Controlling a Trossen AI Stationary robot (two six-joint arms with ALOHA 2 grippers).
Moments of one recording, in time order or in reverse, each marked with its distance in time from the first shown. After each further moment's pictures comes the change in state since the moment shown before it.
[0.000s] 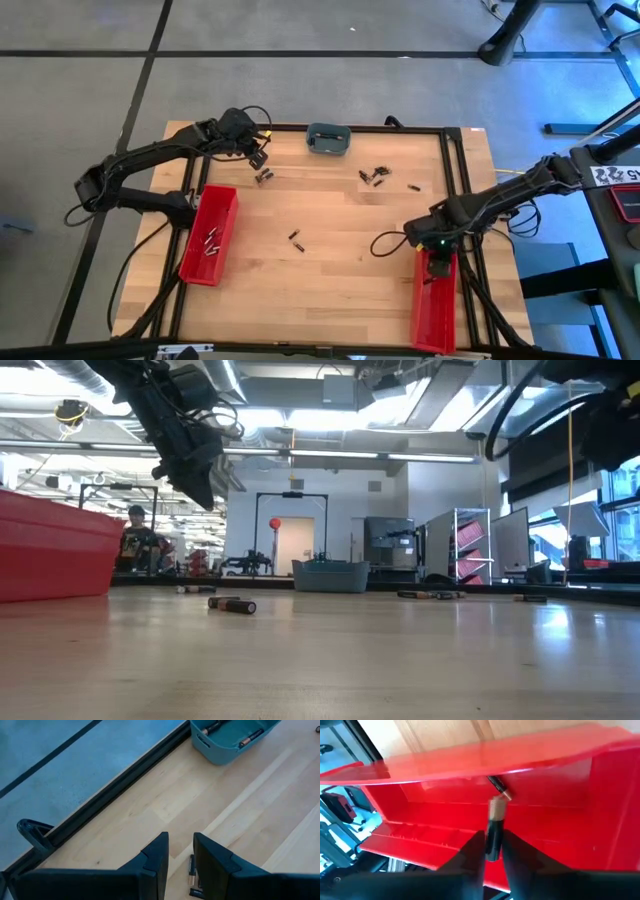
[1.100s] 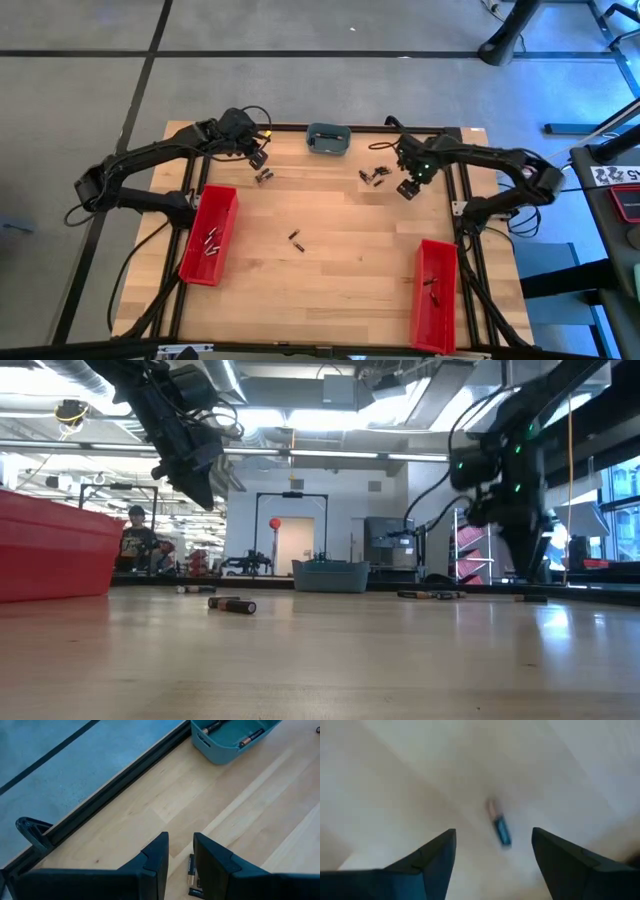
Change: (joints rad) left arm 0.000 0.000 0.000 -0.003 0.000 -0.012; right arm -1.009 0.233 0.018 0.172 0.554 -0.629
